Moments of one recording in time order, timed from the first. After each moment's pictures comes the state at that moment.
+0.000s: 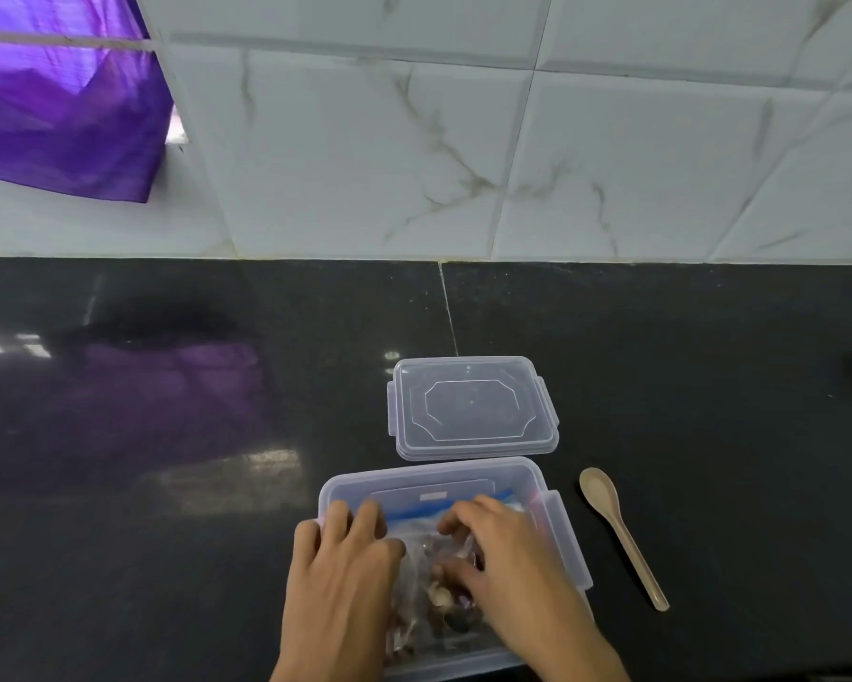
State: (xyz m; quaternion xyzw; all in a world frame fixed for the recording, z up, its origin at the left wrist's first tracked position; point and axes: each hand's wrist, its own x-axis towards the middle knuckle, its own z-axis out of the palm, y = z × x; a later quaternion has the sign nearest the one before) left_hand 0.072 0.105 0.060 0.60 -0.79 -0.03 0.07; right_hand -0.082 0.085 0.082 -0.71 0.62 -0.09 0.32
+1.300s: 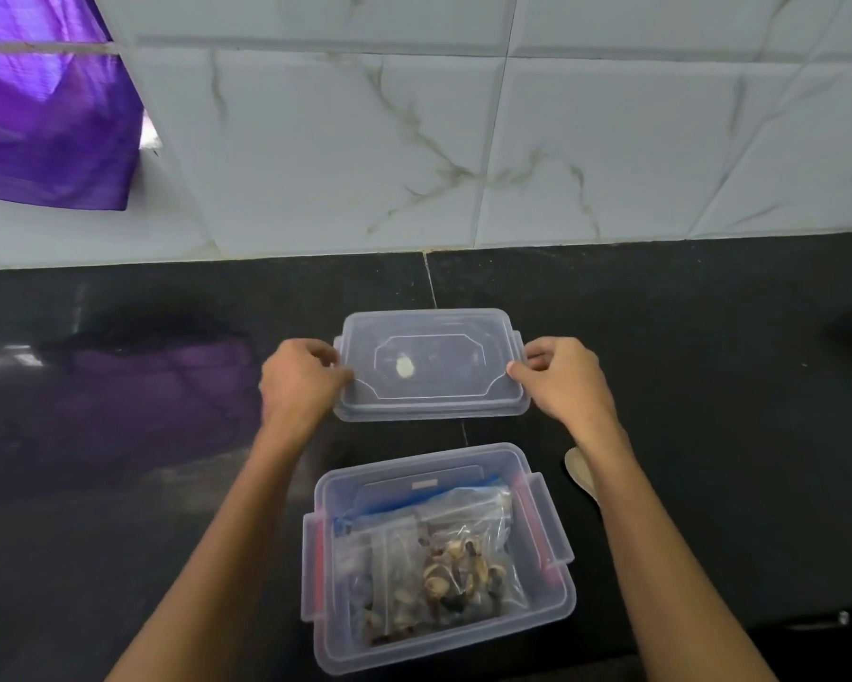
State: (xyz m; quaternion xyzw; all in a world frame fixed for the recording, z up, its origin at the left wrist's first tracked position) left_hand 0.098 -0.038 0.117 0.77 -0.51 -0.27 0.28; right_hand -0.138 -0.024 0.130 -0.55 0.76 -0.25 0.26
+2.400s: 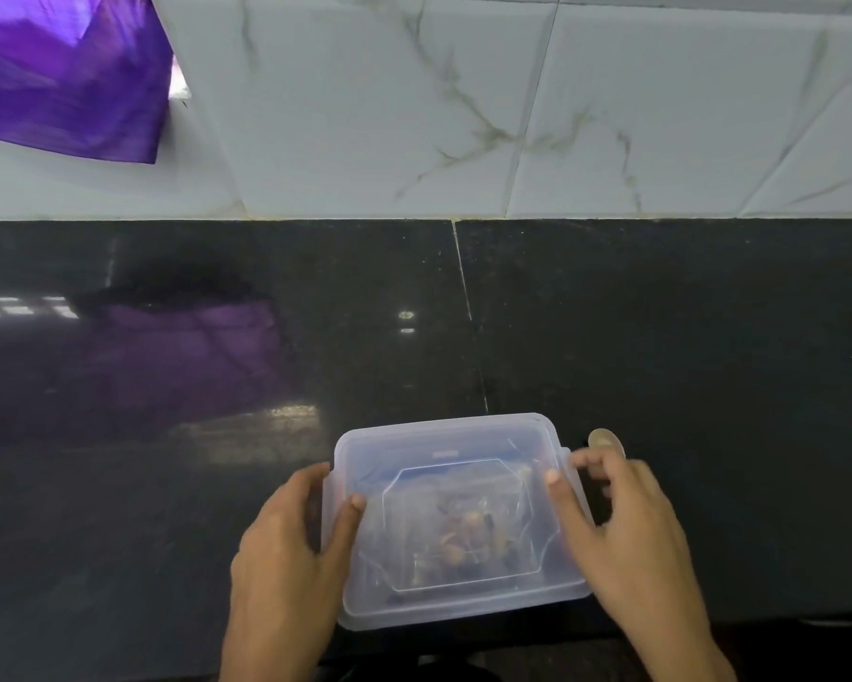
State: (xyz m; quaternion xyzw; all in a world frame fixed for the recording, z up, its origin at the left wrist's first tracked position) left_hand 0.092 0.131 0.103 0.78 -0.46 -0.29 0.31; right_hand -0.132 0.110 0.102 -0.57 0.77 -0.21 0.21
